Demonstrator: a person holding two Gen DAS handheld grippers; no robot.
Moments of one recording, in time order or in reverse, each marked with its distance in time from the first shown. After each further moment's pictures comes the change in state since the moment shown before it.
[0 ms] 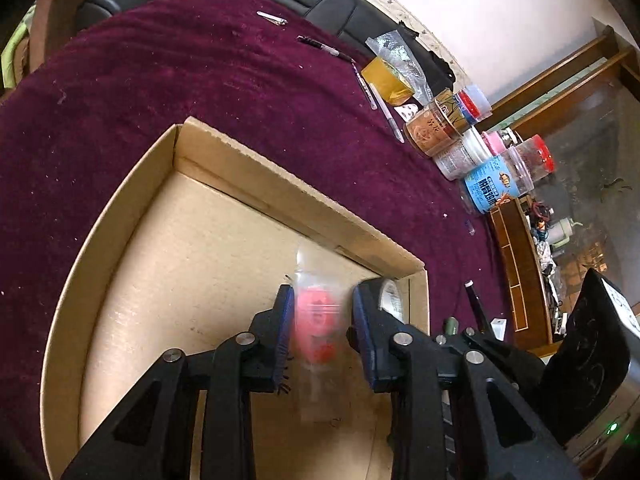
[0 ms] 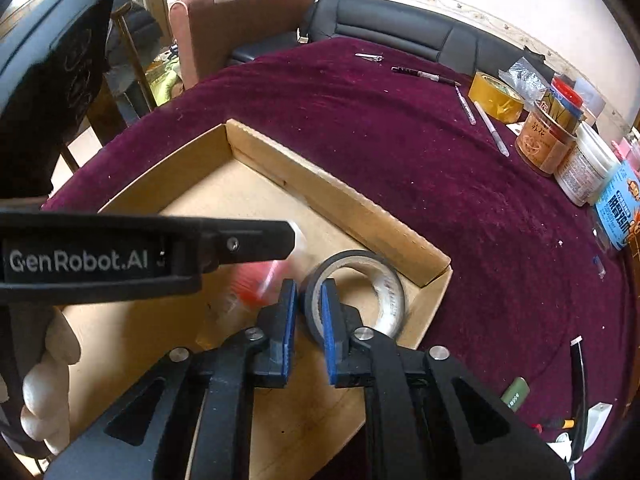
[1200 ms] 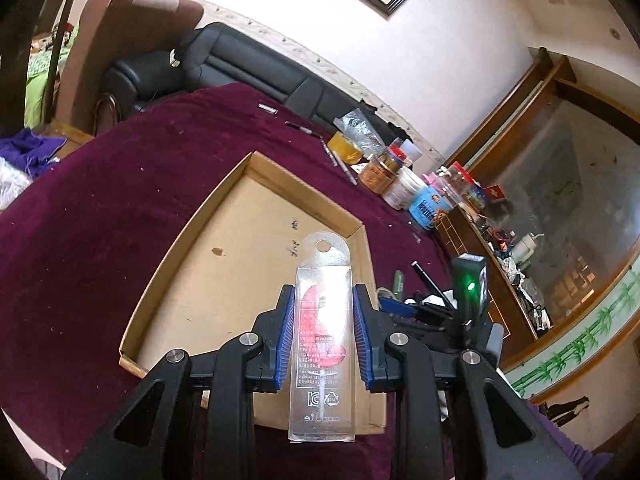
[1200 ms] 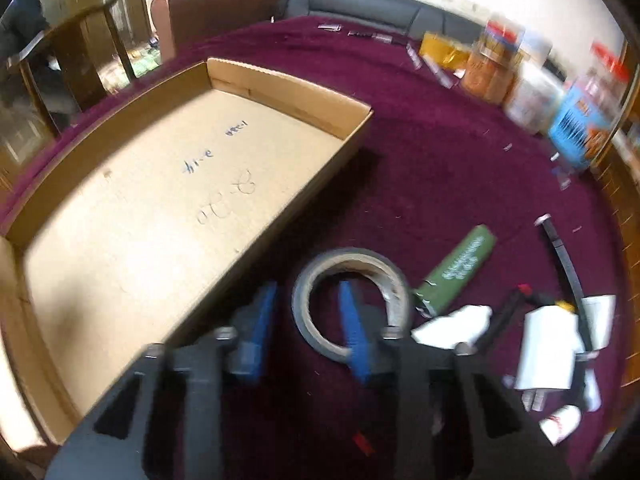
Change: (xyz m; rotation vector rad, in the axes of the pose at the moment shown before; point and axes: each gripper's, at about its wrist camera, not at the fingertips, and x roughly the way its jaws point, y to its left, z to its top) left arm -0.156 0.008 -0.145 0.082 -0.335 -0.053; right arm -0.030 -0.025 -0.089 0.078 0.043 -0.029
